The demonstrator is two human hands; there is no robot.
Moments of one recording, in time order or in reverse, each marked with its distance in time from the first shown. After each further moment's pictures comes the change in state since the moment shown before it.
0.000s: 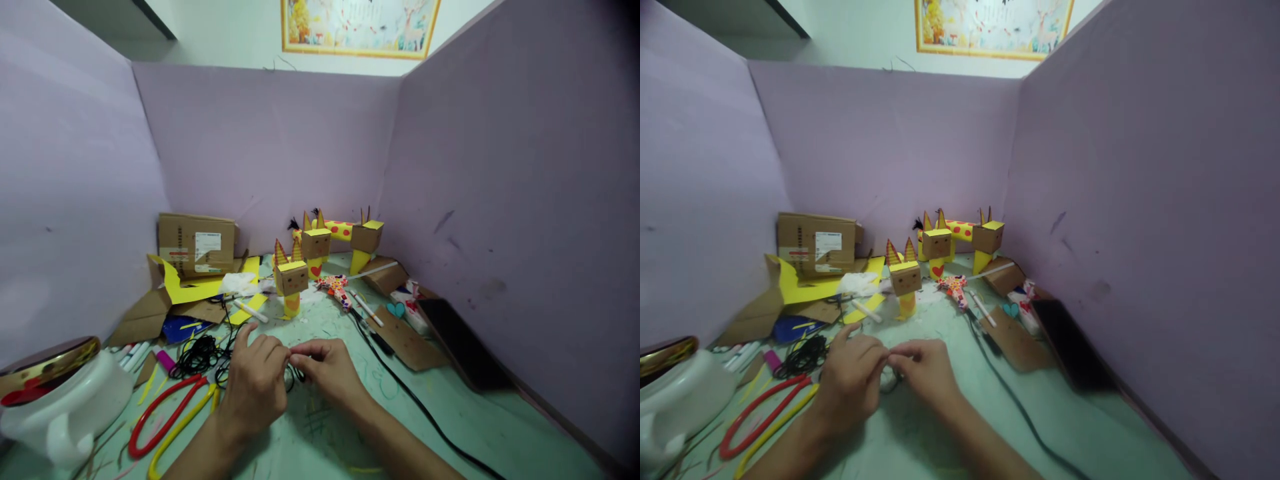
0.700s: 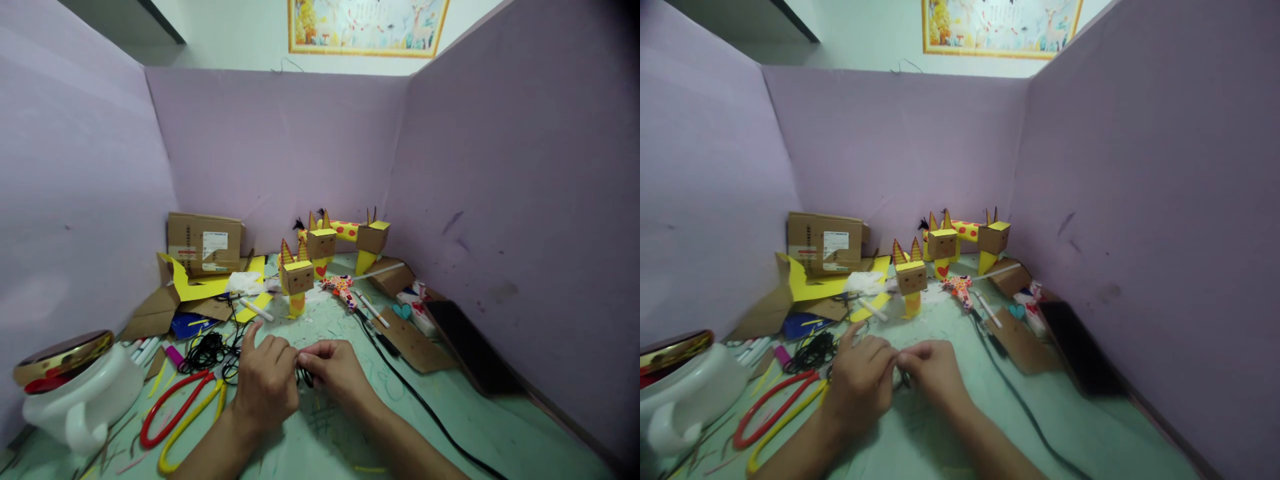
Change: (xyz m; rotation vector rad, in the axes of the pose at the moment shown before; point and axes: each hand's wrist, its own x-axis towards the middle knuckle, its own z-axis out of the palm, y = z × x) left_hand 0.001 0.008 0.002 0.097 0.027 0.000; right_hand 0.000 0.002 0.003 0.143 0.052 0.188
